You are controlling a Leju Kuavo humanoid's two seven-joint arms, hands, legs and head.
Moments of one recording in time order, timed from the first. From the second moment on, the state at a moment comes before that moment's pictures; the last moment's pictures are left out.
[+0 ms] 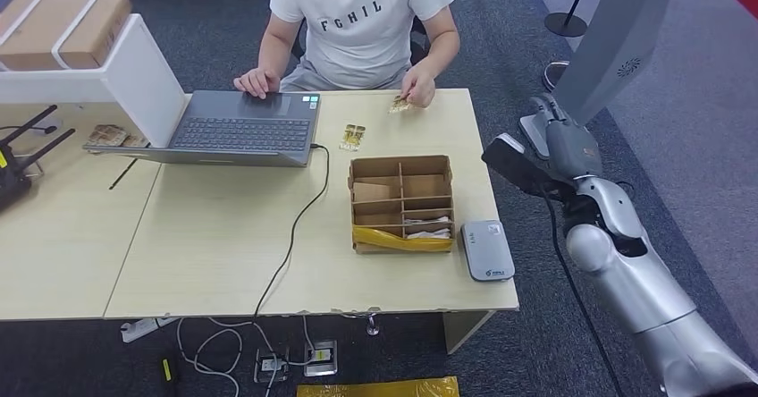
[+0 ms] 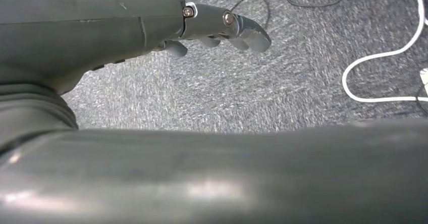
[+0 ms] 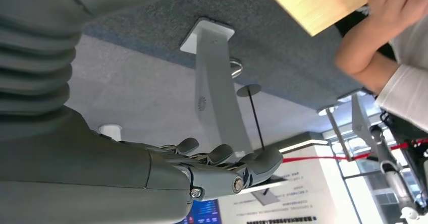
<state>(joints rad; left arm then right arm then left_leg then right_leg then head) -0.15 0.23 -1.30 -0.17 1.17 0.20 0.04 -0.59 -0.41 0.59 -1.22 0.72 -0.09 0.29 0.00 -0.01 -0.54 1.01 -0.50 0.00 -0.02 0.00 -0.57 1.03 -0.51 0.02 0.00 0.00</state>
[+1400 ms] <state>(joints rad) -0.15 0.21 -1.30 -0.17 1.22 0.25 0.07 -0.25 -0.63 0.65 -1.65 0.65 -0.26 0.33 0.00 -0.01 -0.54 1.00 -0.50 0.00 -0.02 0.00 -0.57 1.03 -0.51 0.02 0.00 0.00</state>
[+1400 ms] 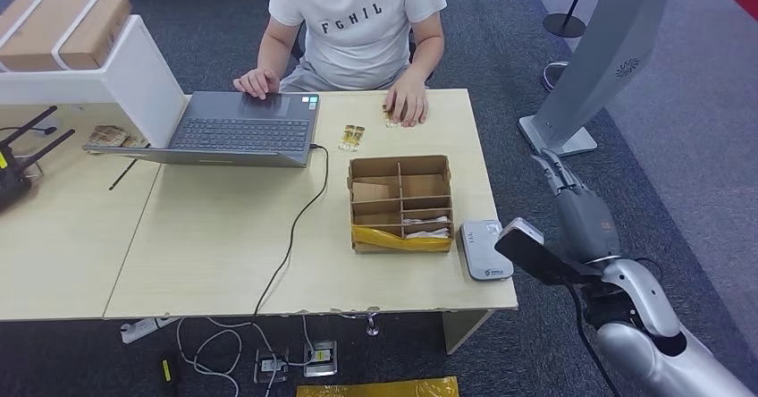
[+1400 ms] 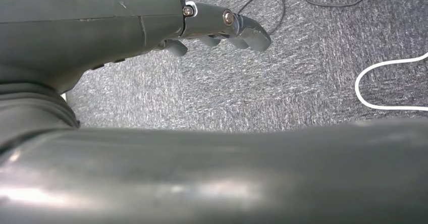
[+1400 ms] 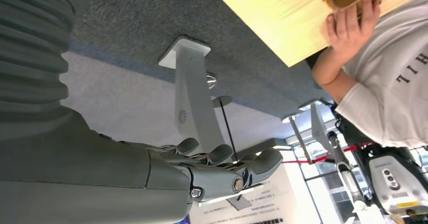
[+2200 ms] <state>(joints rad) -0.15 0.20 -1.30 -0.17 1.21 0.25 0.08 -0.30 -0.50 0.77 -1.48 1.01 -0.32 0.31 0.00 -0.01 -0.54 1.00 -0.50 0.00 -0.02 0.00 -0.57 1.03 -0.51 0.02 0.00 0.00</state>
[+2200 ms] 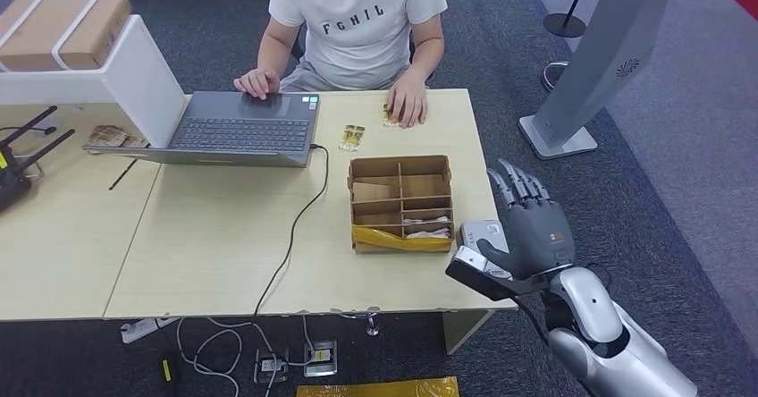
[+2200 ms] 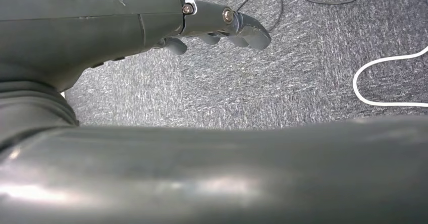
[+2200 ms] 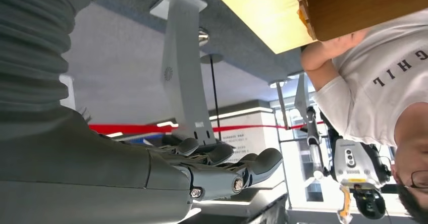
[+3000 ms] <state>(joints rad) -0.15 0.20 -1.30 -0.17 1.19 0.24 0.08 -0.30 -0.34 0.77 -1.39 1.10 -0.25 0.31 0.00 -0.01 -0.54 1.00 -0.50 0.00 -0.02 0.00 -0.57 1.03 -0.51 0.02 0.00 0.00</state>
